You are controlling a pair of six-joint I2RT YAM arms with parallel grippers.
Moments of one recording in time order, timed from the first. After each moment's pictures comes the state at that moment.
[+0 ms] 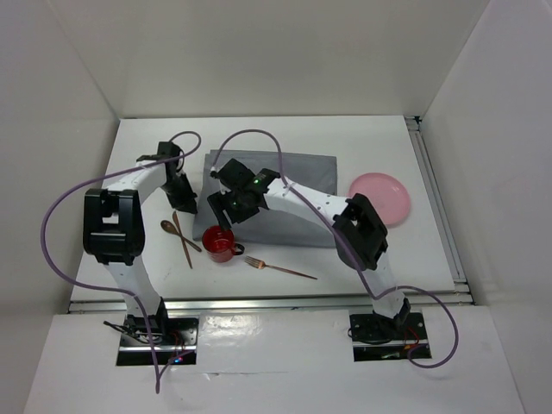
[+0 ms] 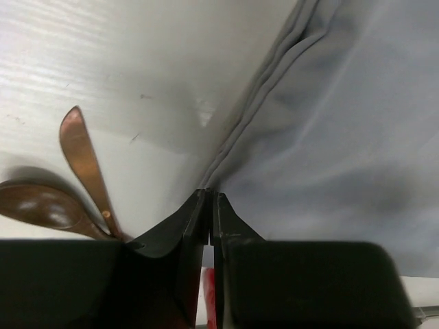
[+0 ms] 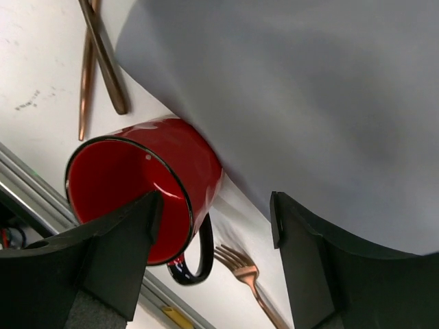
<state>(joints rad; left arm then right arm) 0.00 1.86 1.31 -0.76 0.12 -0.49 0.91 2.10 1.81 -0.68 -0.10 0.32</state>
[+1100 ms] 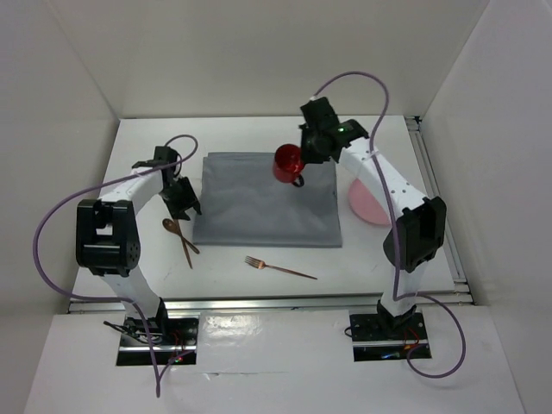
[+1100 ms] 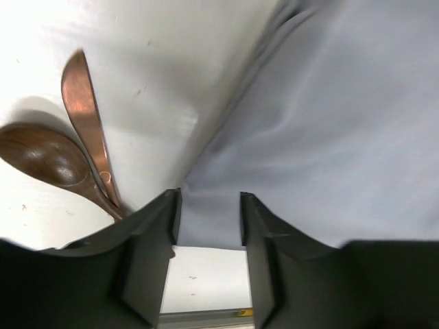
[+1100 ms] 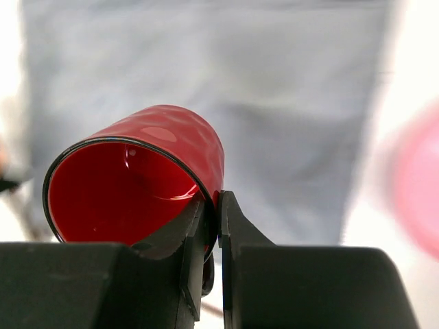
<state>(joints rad) 0.00 1.75 1.19 -0.74 0.14 -0.53 0.54 1.82 1.83 -0.85 0.14 0.45</state>
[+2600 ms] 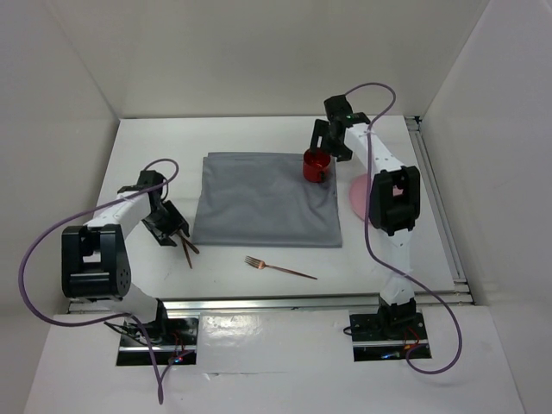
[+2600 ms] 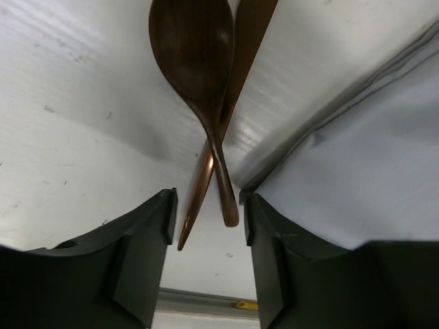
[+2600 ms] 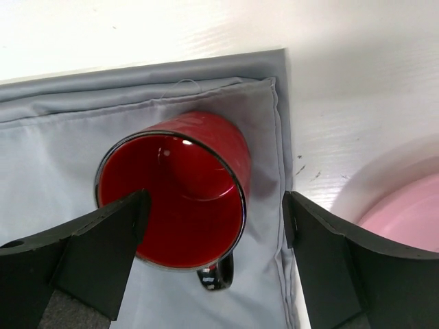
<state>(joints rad) 0.09 1.54 0.93 -0.76 0.07 -0.65 0.24 2.24 2.05 -0.80 0.11 0.43</state>
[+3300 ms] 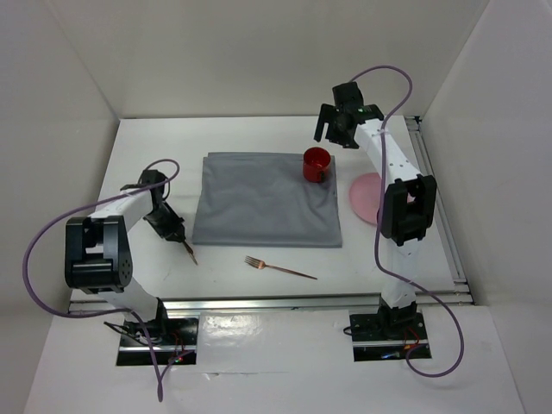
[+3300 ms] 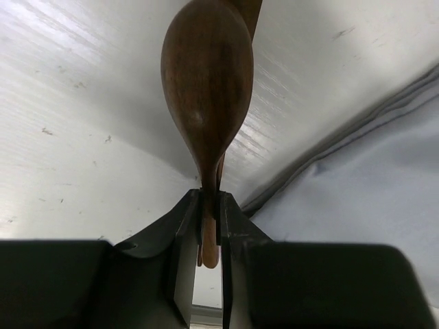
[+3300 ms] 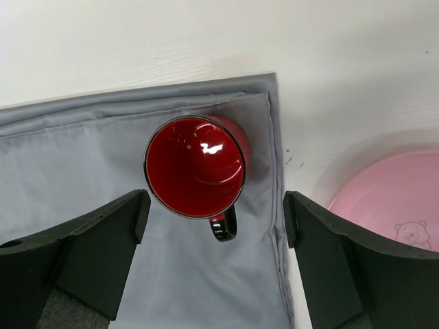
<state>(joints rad) 0.09 1.62 0.95 -0.72 0.05 -0.69 0.24 2.08 2.03 -0.80 0.14 0.42</state>
